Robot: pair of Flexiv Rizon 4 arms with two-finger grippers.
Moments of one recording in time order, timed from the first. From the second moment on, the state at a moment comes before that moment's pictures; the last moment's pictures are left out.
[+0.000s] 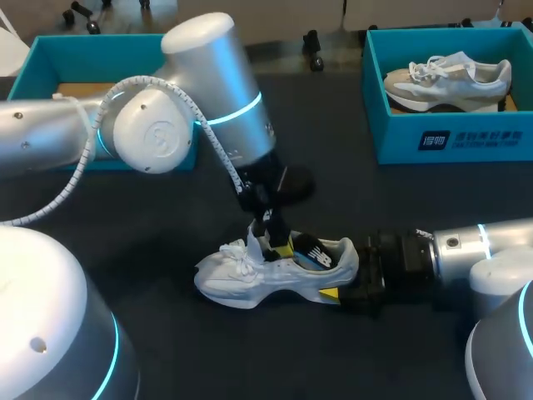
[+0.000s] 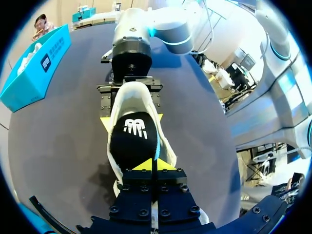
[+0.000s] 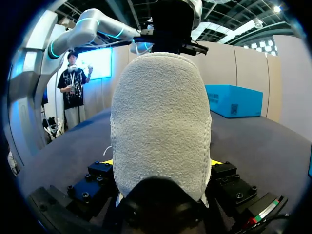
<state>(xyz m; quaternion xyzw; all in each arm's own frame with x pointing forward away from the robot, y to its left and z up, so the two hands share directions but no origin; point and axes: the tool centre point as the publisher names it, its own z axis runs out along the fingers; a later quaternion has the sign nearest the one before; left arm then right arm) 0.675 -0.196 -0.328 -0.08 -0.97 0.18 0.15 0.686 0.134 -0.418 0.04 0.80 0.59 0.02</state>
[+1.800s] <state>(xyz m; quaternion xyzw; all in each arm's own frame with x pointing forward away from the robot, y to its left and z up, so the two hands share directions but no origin) 0.682 -0.209 -0.353 -0.05 -0.99 0.09 -0.02 0.687 0.133 -0.419 0.04 0.80 0.59 0.02</state>
